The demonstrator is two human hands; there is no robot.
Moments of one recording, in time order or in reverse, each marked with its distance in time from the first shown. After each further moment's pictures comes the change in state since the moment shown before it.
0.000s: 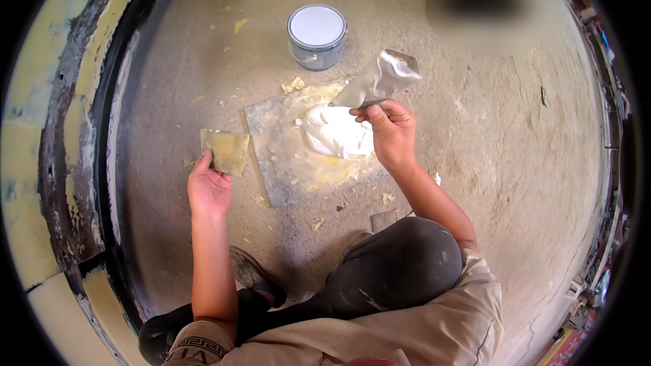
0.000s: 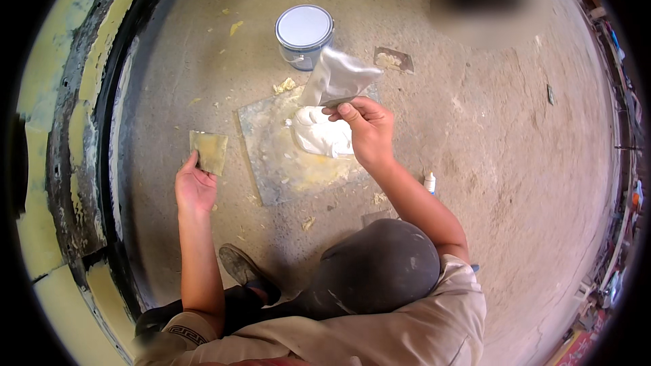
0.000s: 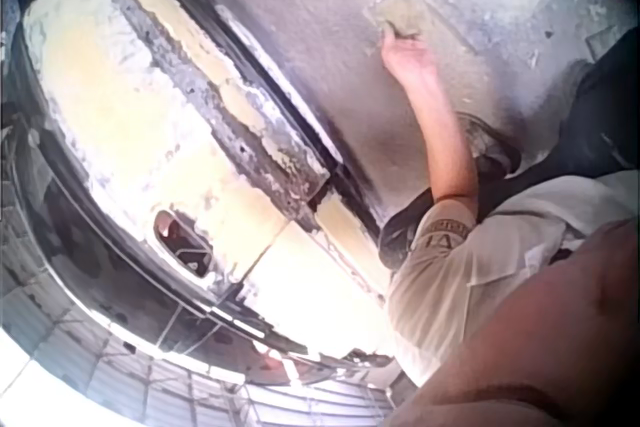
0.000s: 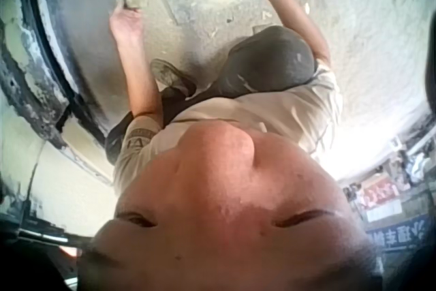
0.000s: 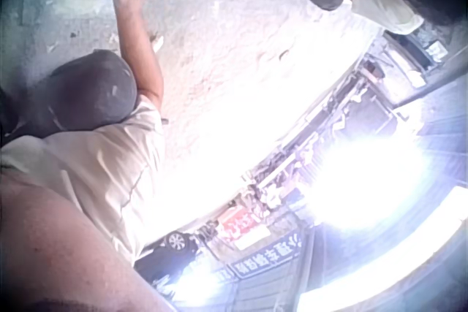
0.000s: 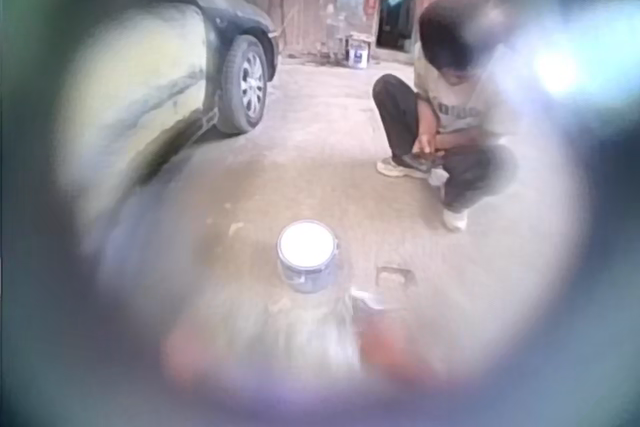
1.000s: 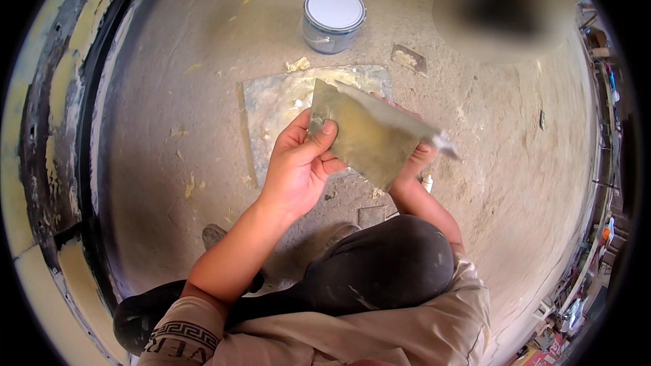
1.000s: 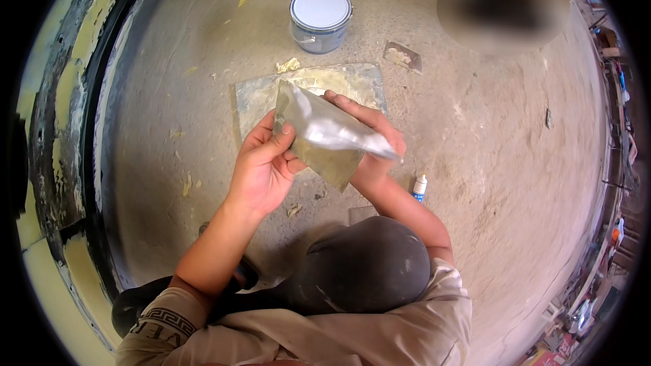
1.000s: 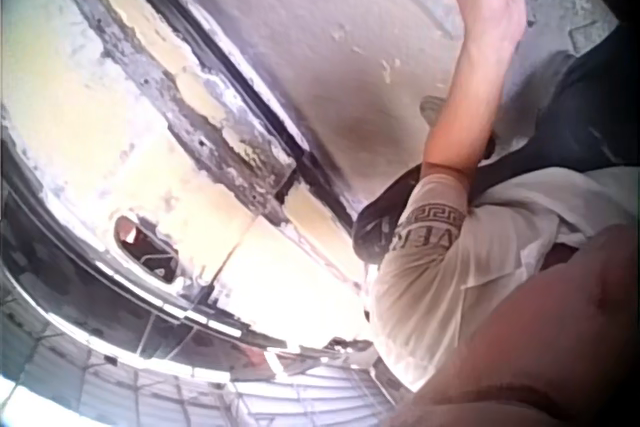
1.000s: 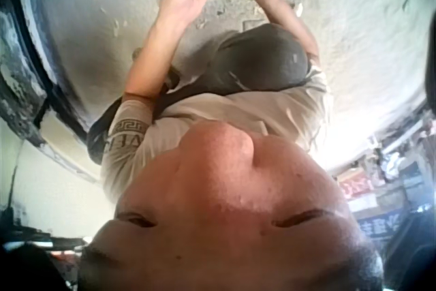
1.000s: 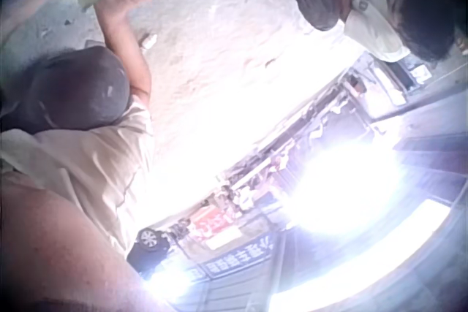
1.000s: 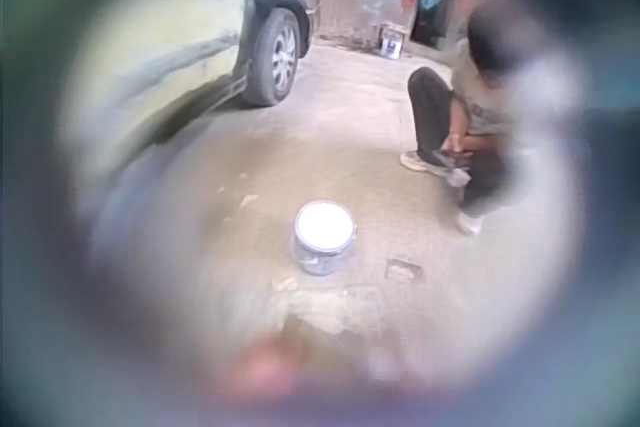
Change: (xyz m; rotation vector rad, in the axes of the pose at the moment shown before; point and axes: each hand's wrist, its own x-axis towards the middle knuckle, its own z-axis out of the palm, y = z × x) left_hand -0.067 -0.078 0.118 -0.174 -0.576 -0.259; right_hand -0.025 -0.031 0.040 -0.339 0.054 -0.279
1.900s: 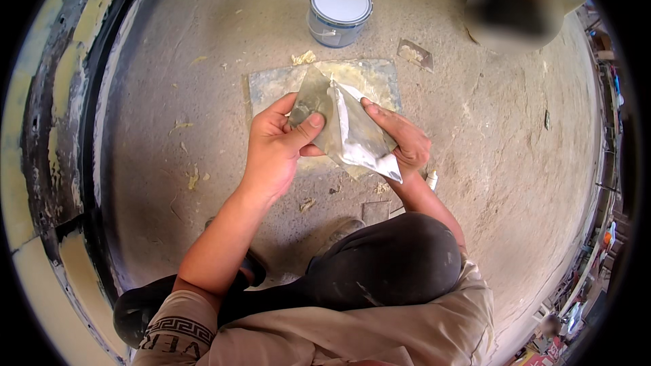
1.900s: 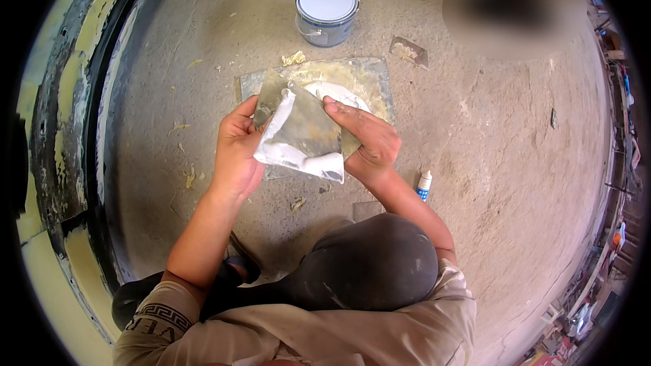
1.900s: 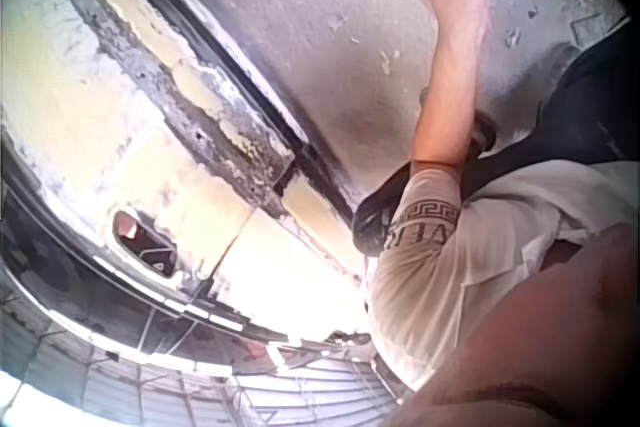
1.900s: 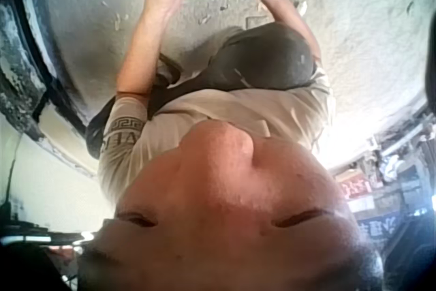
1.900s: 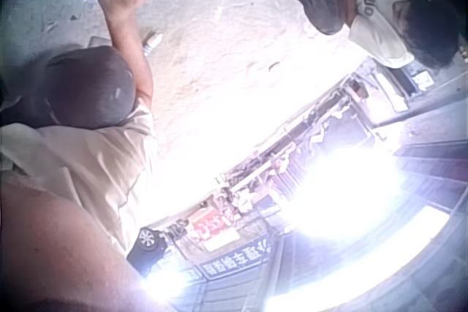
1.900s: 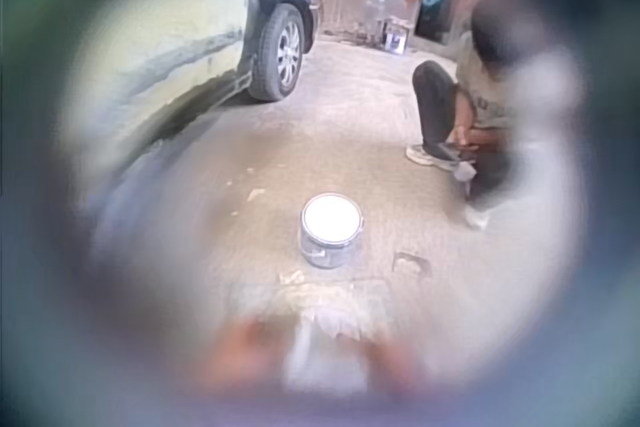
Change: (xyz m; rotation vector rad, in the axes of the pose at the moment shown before) left_hand -0.002 0.024 -0.010 0.544 0.125 0.175; right_hand 0.005 -0.007 -0.003 -0.456 -0.254 -0.425
